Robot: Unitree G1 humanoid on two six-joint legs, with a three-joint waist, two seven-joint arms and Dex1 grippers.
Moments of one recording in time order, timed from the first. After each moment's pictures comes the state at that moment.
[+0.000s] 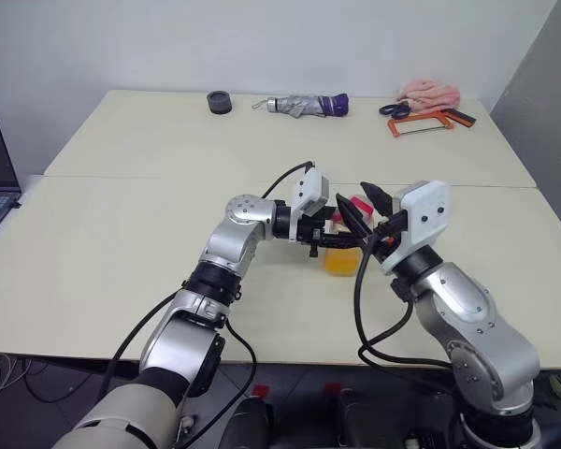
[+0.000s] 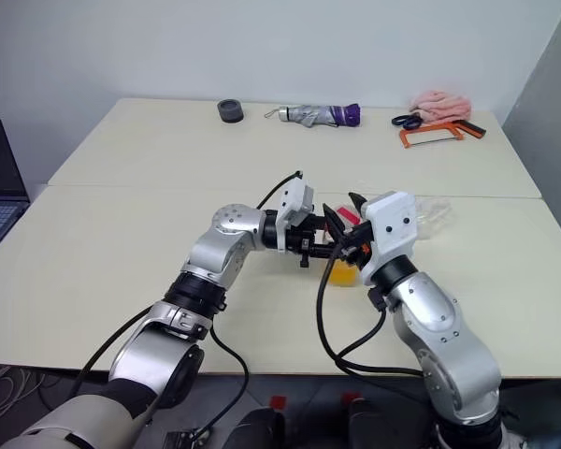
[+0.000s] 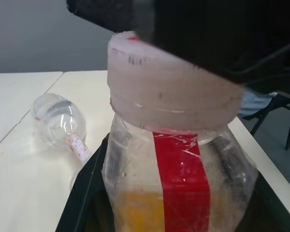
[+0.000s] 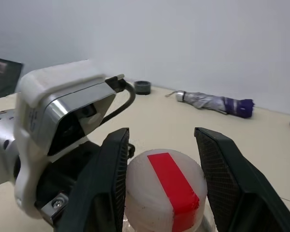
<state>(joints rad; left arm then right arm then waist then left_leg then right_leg) -0.89 0.20 -0.21 0.52 -0.27 0.12 -1.33 -0.29 -0.28 0.11 -0.75 0.34 0.71 0.19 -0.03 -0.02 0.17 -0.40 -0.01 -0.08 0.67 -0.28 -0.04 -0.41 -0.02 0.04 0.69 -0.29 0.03</state>
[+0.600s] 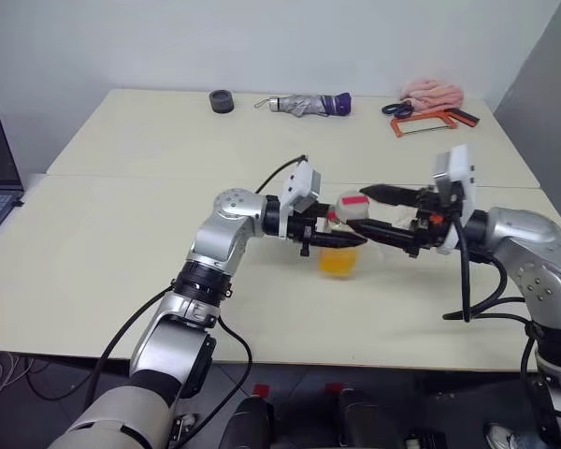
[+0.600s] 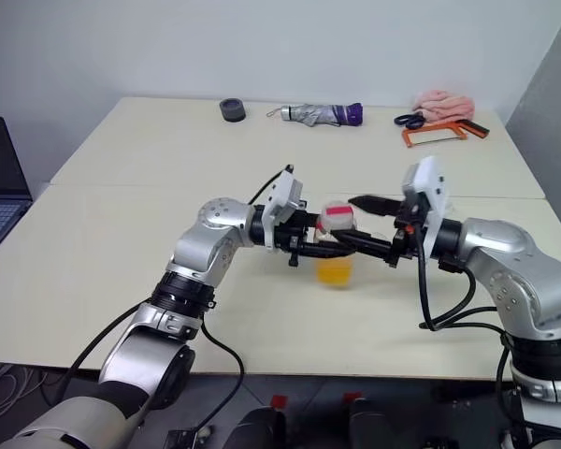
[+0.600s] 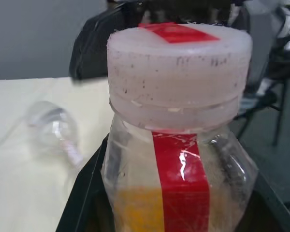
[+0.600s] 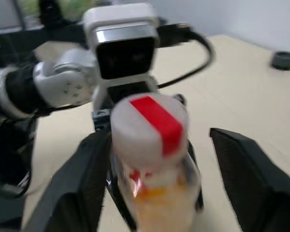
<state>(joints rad) -0.88 0.24 -0.18 0.40 -0.30 0.20 -1.34 -0.51 -0.66 -0.13 -0.43 0.72 0.75 0.77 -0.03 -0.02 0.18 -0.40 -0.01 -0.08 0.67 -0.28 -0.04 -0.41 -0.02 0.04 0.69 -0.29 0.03</state>
